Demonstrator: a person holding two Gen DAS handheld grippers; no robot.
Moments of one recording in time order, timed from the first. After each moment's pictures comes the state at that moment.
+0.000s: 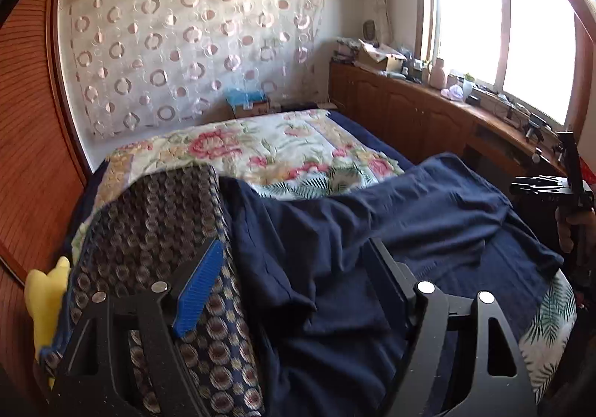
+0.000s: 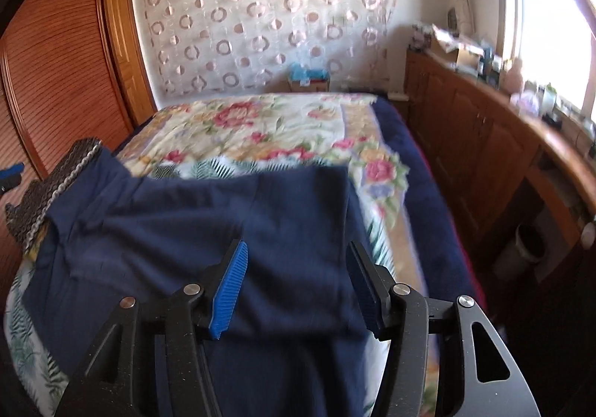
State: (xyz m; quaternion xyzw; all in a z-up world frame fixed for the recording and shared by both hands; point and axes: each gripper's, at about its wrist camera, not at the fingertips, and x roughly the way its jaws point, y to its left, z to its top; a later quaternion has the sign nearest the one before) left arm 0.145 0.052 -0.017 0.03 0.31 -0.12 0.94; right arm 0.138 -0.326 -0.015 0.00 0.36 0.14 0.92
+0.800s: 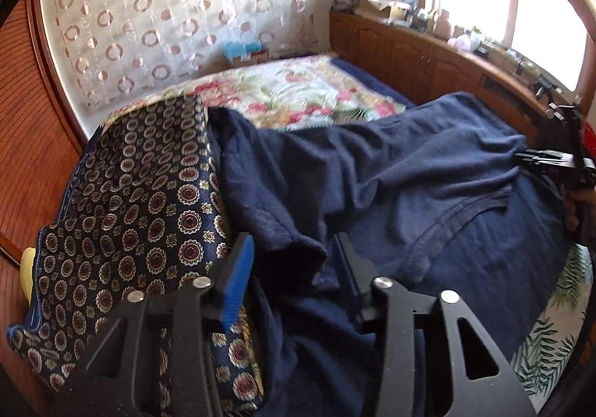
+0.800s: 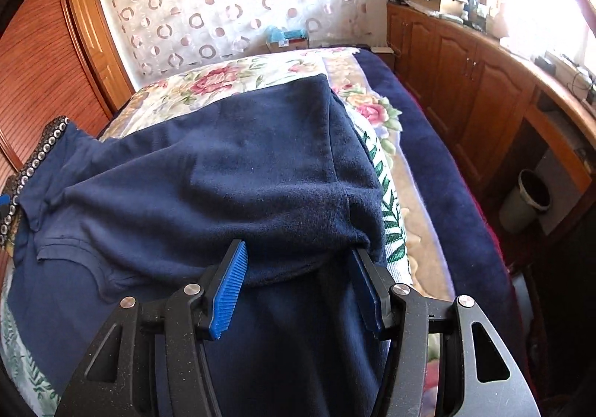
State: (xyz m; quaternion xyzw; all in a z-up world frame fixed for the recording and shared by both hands) left arm 0.174 0.045 -0.066 0.07 0.41 -0.10 0.91; right arm 0.147 -0.371 -0.017 0.02 0.41 0.10 0.91
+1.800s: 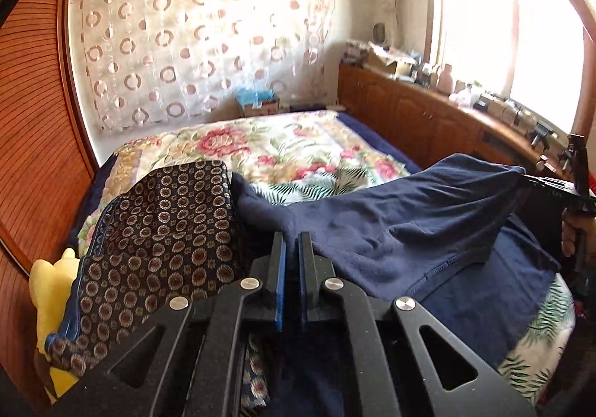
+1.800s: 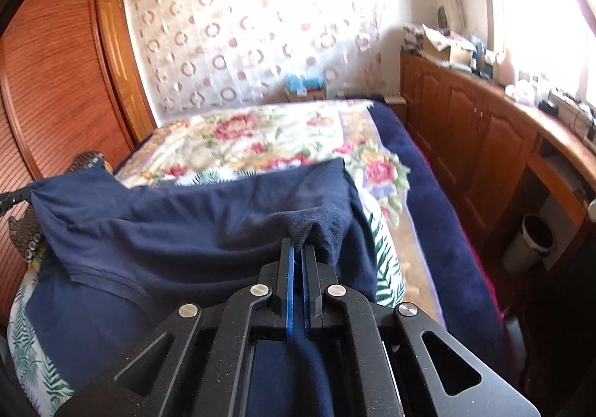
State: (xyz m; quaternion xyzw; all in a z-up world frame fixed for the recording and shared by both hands) left arm 0.135 0.060 0.002 0.02 0.31 -0.10 0.95; right arm 0.125 -0.356 0.019 0.01 0.31 0.13 0.94
